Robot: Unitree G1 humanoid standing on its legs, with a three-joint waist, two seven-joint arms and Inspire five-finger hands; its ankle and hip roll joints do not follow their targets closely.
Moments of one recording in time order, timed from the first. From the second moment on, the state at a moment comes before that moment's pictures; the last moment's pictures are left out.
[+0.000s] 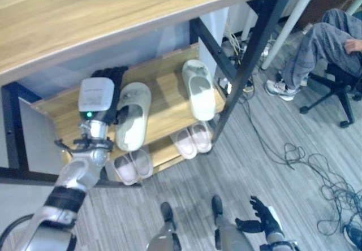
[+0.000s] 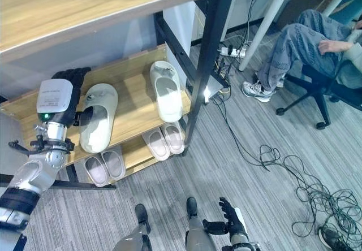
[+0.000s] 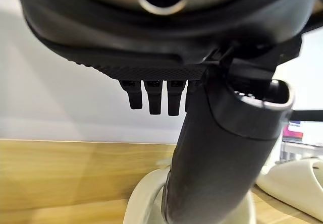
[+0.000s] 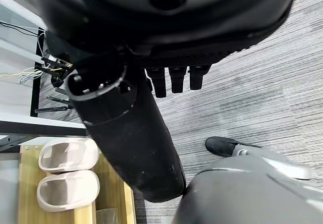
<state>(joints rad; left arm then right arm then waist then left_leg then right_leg) -0.36 0.75 -0.18 0.32 0.67 -0.03 0.47 0.20 -0.29 0.22 0.74 0.10 -0.28 -0.17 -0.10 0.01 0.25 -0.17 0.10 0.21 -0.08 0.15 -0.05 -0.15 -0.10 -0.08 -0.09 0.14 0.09</state>
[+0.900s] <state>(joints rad) -0.22 0.70 -0.08 0.33 0.54 -0.04 0.47 0.23 -0.28 0.21 0.76 0.14 -0.26 -0.15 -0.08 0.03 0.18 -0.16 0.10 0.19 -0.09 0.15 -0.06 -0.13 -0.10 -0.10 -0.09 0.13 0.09</state>
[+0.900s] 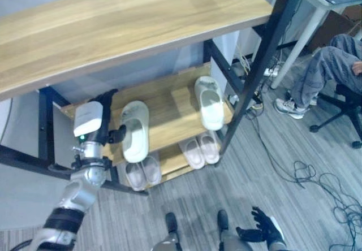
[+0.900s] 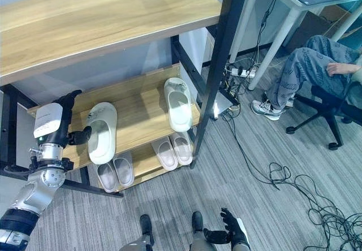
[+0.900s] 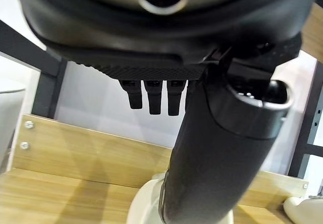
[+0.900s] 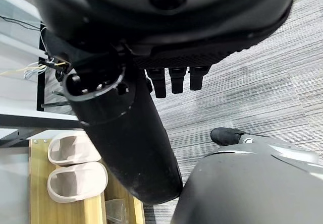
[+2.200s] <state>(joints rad) -0.34 0.49 -0.28 0.61 0.38 -0.03 0.36 0.24 -0.29 0.21 0.79 0.17 -0.23 -0.13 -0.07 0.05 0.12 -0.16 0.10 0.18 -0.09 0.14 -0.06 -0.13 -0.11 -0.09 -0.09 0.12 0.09</state>
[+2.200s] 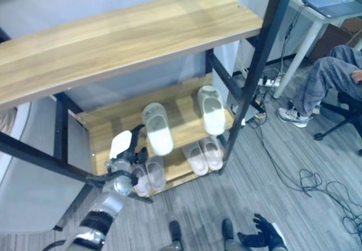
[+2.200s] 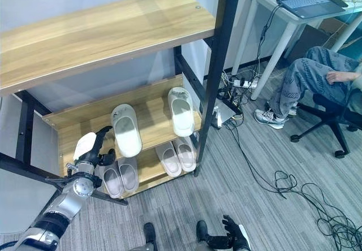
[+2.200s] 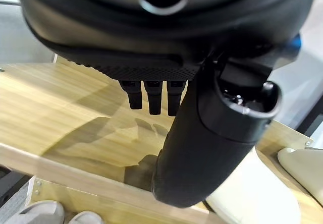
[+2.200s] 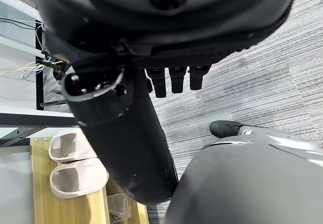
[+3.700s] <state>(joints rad) -0.76 0.30 -0.48 0.92 0.20 0.01 0.36 0.20 -0.29 0.25 0.84 0.20 -0.24 -0.11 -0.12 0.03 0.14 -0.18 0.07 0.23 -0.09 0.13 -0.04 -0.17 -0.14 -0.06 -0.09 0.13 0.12</state>
